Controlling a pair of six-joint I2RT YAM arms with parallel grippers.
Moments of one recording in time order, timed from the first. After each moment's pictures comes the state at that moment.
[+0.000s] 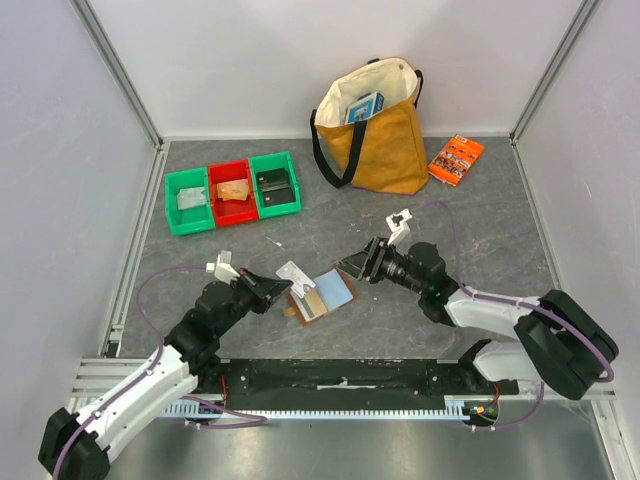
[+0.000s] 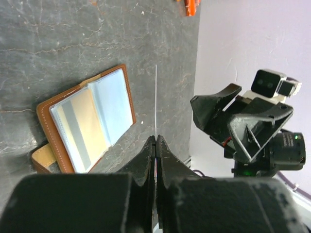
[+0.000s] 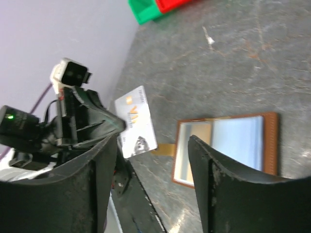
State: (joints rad) left arm -0.63 0.48 0.11 0.06 0.01 -1.31; right arm 0.66 1.31 0.38 0.75 -0.33 0.88
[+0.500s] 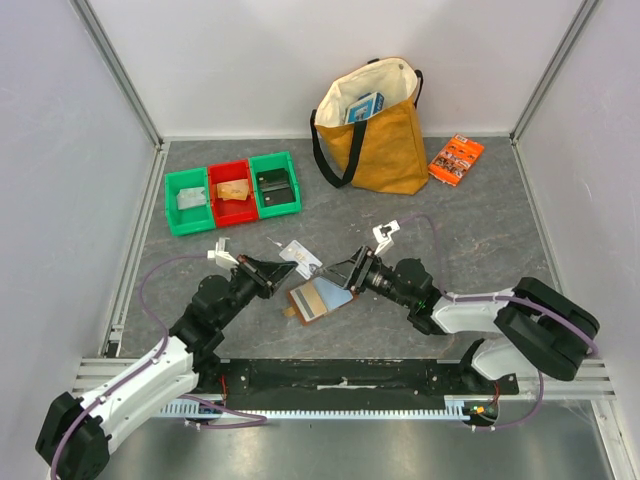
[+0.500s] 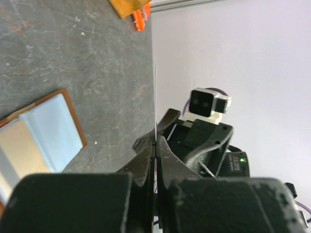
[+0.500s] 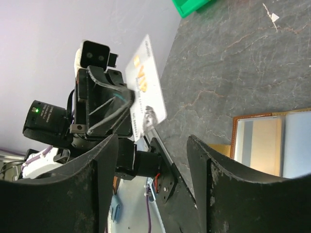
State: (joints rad) left arm -0.63 0.59 0.15 0.33 0.00 -1.35; right arm 0.85 1.38 0.35 1.02 -0.17 1.11
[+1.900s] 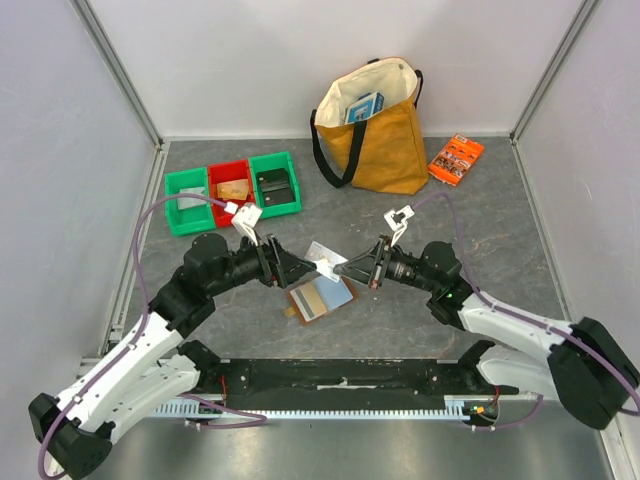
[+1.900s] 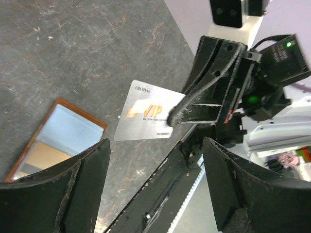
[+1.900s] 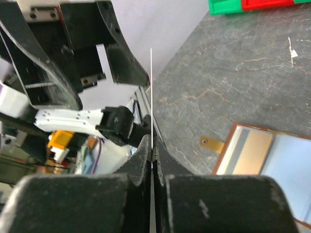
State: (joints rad) left arm -0.62 0.71 0.63 -0.12 0.35 -0.71; right arm 0.69 1.15 0.40 0.81 -0.52 0.89
